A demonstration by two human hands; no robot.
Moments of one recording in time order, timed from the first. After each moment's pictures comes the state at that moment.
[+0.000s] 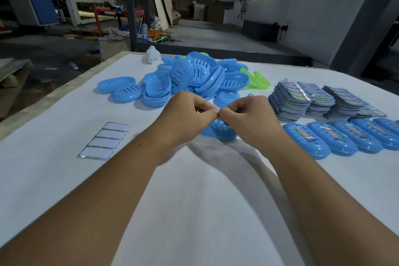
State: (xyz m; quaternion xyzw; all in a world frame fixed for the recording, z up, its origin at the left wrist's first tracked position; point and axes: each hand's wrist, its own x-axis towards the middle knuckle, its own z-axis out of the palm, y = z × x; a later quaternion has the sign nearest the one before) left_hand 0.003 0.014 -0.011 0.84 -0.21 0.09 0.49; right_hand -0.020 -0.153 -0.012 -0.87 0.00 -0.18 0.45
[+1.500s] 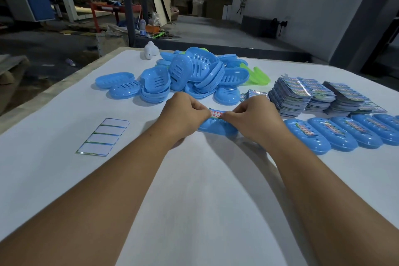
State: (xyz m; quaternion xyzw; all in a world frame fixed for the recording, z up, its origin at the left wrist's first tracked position) left_hand 0.024 0.007 -0.029 0.87 -0.09 0.07 0.49; right_hand -0.009 -0.162 -0.018 -0.93 0.10 -0.16 0.30
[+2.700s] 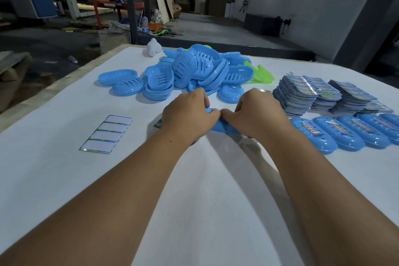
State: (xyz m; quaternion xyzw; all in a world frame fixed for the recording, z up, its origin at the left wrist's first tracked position) left_hand 0.028 -0.002 -0.035 0.94 -0.10 0.20 0.26; right_hand -0.001 -0.152 -0.012 -0.98 0.07 -0.18 0.11
